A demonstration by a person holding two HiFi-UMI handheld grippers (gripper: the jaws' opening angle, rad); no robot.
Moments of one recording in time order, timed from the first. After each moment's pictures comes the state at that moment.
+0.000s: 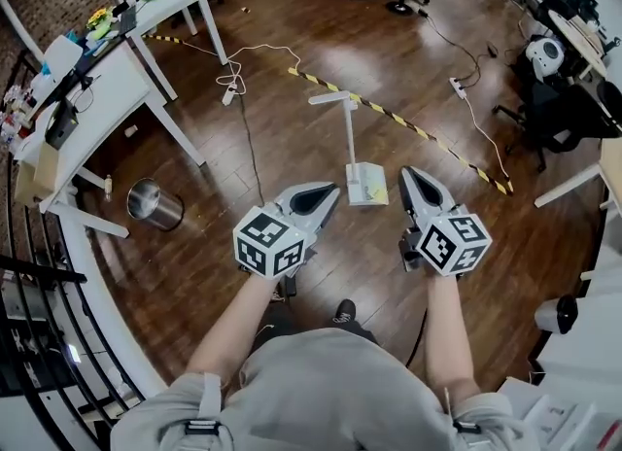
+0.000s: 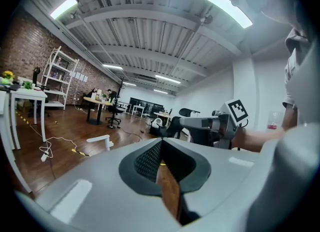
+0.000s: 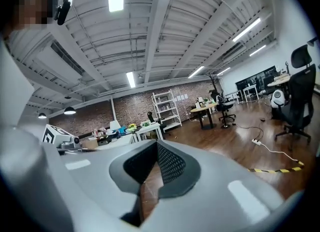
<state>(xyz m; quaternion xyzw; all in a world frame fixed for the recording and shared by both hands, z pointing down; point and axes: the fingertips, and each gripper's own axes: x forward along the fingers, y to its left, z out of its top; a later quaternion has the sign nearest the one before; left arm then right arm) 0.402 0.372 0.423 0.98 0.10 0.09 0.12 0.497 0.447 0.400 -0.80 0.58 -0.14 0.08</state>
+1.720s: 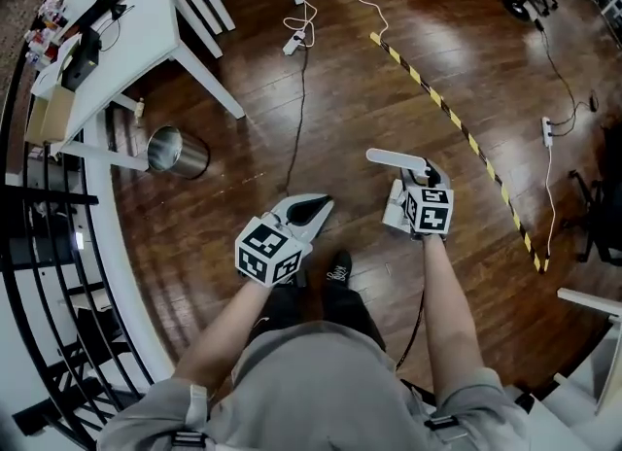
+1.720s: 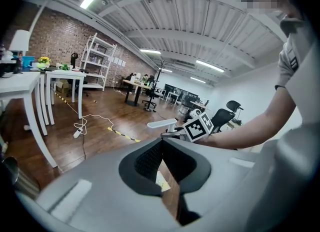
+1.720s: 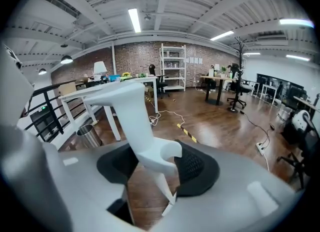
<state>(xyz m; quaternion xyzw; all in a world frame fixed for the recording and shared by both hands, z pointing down) 0.522 0.134 0.577 0.96 -0.09 0.20 0.19 0.739 0.139 0.700 -0.74 0.59 -0.26 -0.17</state>
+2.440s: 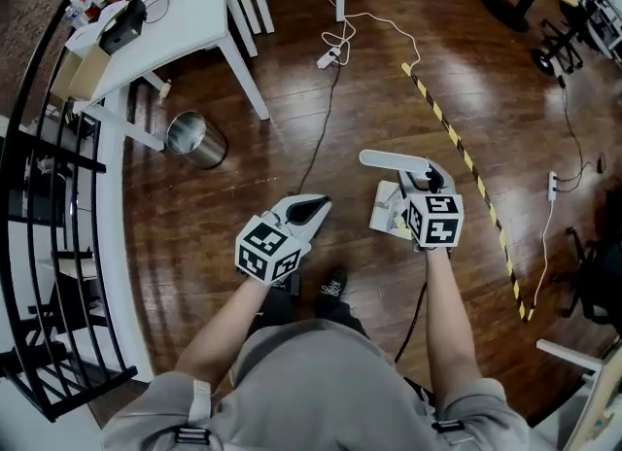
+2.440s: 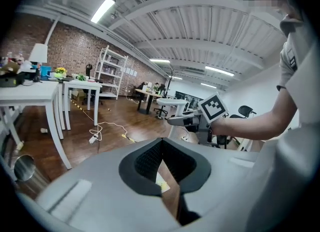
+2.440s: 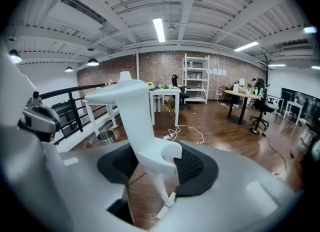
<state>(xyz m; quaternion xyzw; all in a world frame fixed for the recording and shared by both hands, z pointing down) 0.477 0.105 0.547 0.95 -0.17 0.16 0.18 0.664 0.077 0.576 -0.67 0.69 -0.19 -0.18</state>
